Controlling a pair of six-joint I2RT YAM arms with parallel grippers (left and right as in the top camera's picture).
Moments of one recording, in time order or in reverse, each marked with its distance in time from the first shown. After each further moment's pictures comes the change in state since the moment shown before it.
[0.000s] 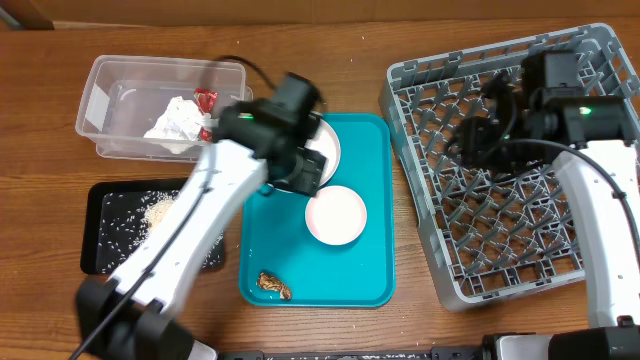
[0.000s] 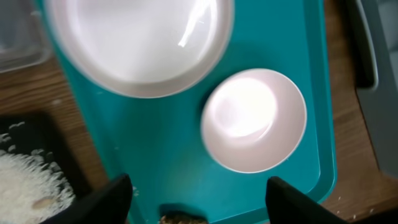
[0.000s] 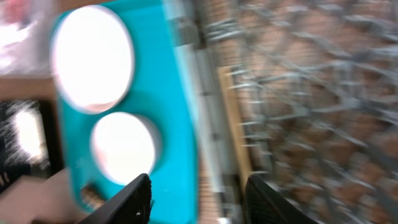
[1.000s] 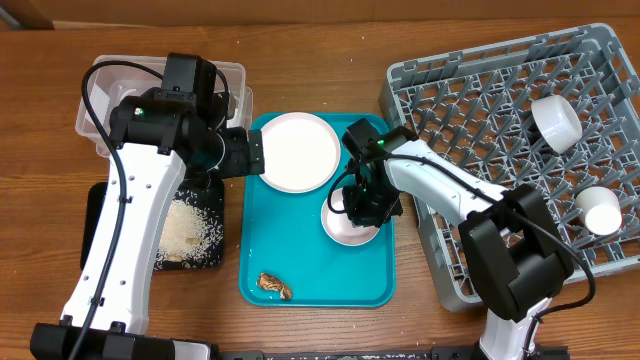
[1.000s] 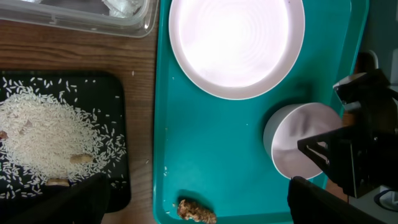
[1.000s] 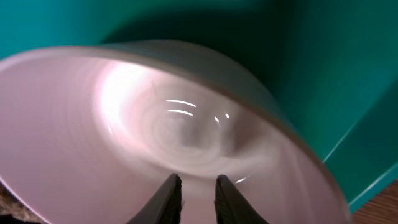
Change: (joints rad) left arm 0.322 -0.107 0.016 -0.081 0.077 -0.046; right arm 0.521 0.439 -0.182 0.244 0.080 0.235
